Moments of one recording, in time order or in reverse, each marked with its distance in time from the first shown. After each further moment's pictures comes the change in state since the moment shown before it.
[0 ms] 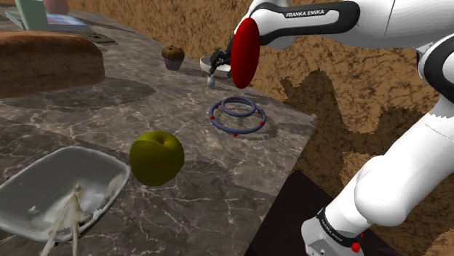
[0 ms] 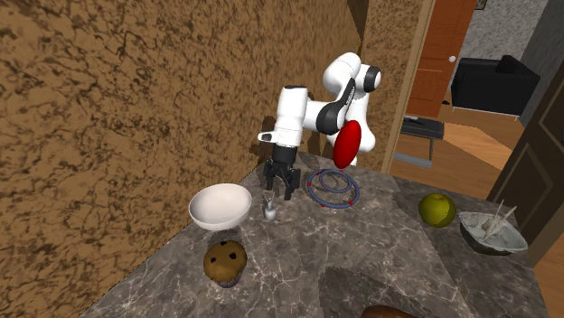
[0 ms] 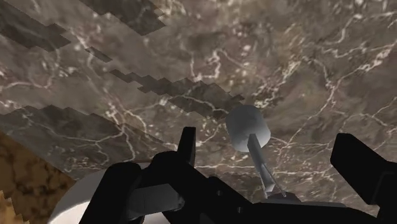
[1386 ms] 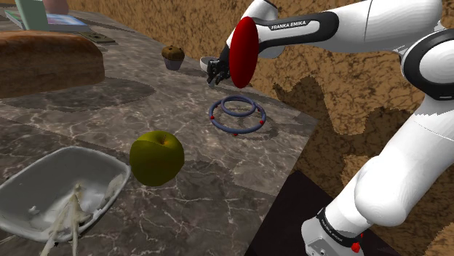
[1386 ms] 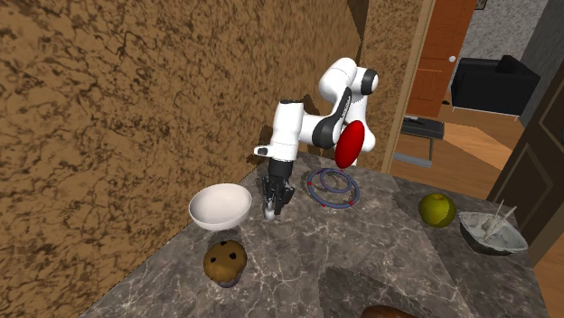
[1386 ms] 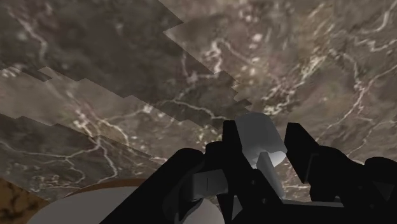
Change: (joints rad) arm 0.003 0.089 0.002 0.007 0.008 0.094 -0.009
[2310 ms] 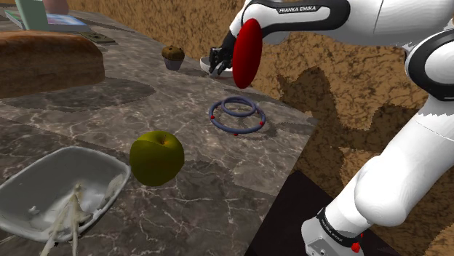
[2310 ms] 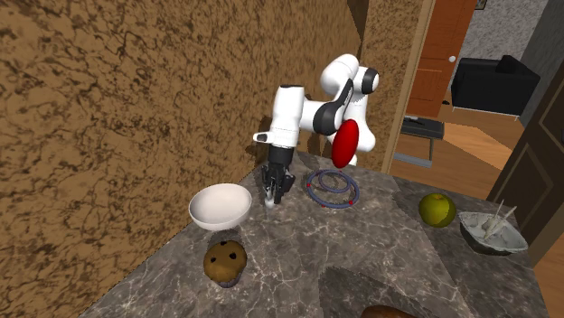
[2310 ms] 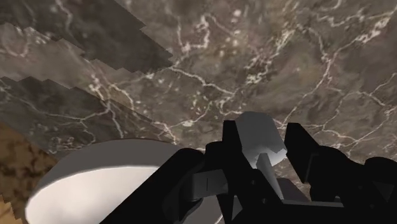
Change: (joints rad) arm -0.001 -0.022 -0.001 0.092 -0.009 -0.113 0.014
